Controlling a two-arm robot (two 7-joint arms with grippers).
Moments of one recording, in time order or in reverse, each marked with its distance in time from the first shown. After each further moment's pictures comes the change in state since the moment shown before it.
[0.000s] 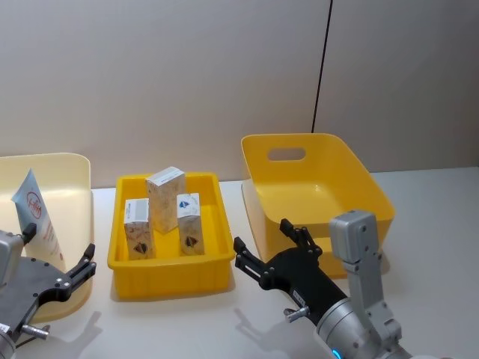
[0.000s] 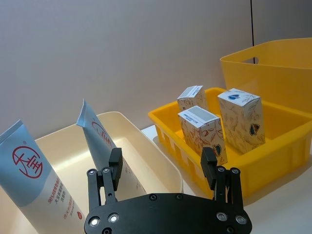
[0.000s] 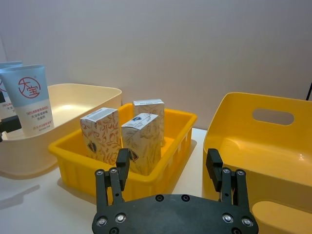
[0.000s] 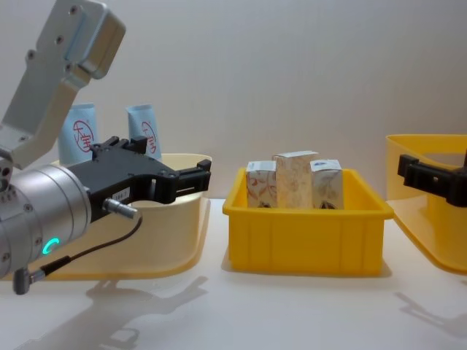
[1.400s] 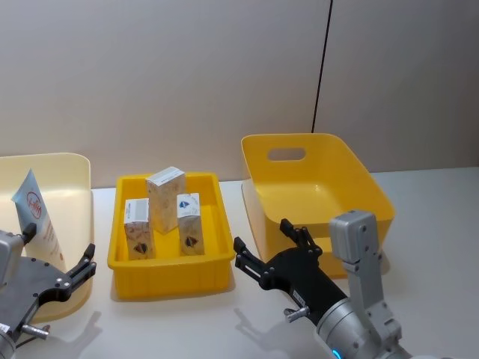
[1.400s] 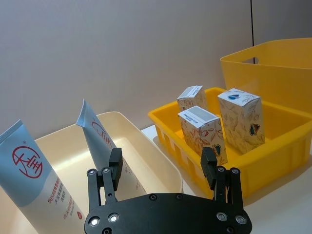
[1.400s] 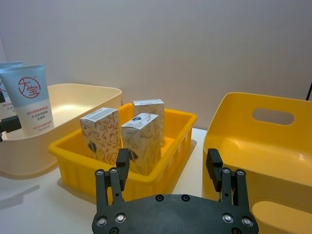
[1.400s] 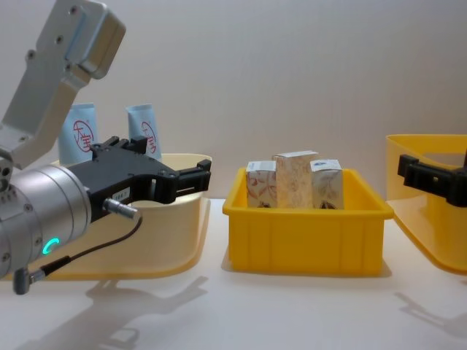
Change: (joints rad) left arm 0.000 0.000 0.000 0.000 0.000 0.000 0.000; right arm 0.000 0.000 0.000 0.000 0.000 0.000 0.000
